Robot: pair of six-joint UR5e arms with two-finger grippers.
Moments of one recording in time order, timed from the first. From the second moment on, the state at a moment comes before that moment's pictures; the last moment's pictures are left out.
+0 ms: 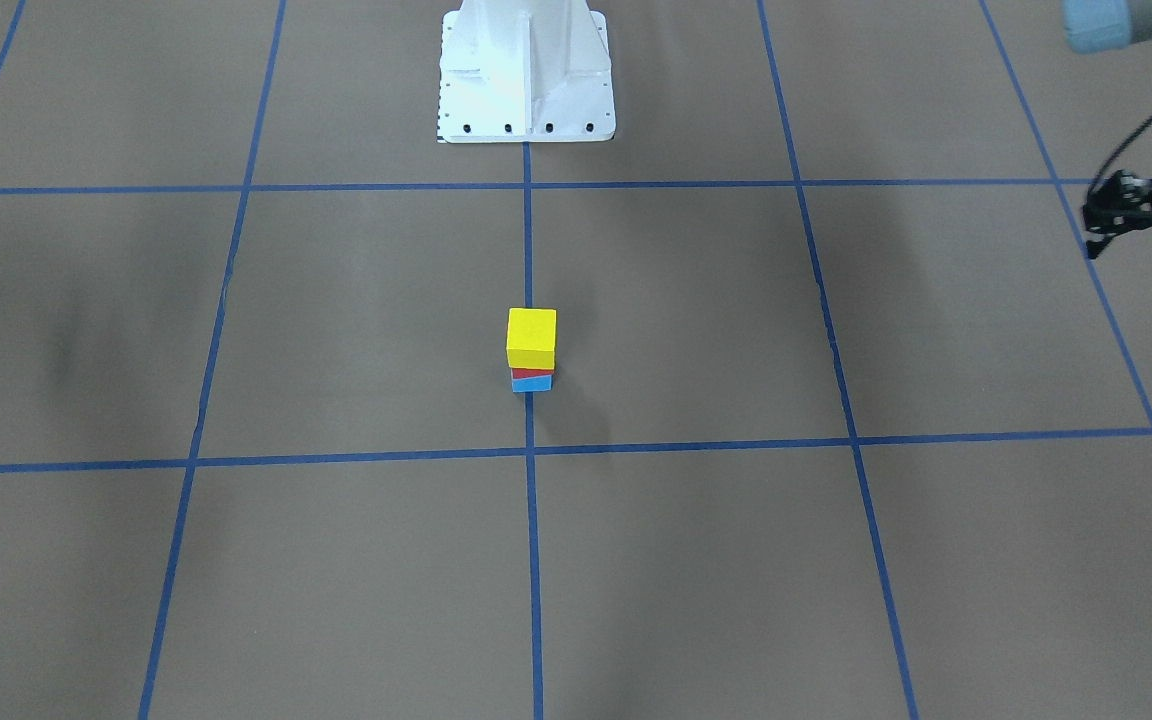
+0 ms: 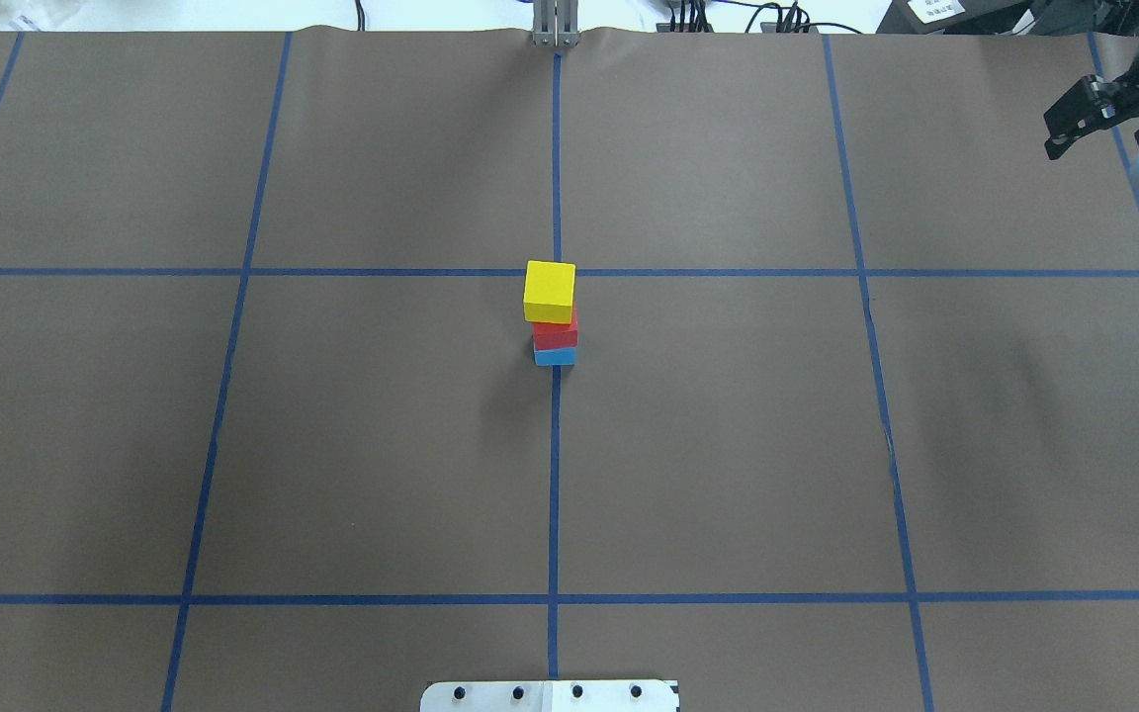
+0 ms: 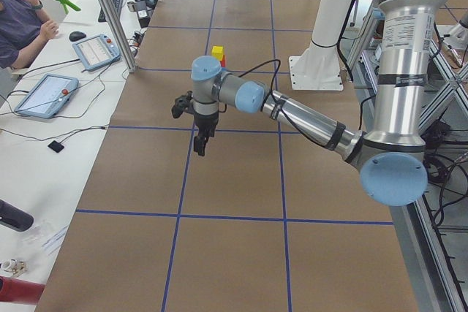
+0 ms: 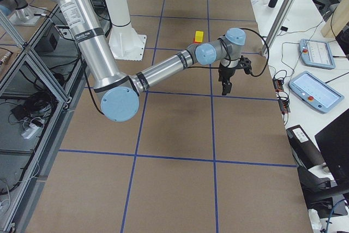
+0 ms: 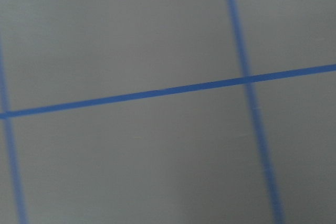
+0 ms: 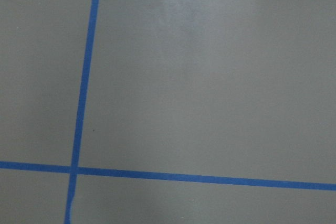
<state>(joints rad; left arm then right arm) -1.35 -1.55 -1.92 -1.50 -2.18 -0.02 1.30 -1.22 1.64 -1.71 2.21 0.33</state>
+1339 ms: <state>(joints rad) -1.57 -1.44 -1.80 -1.57 -2.30 0.02 1.59 -1.50 1.64 -1.71 2.35 -0.04</state>
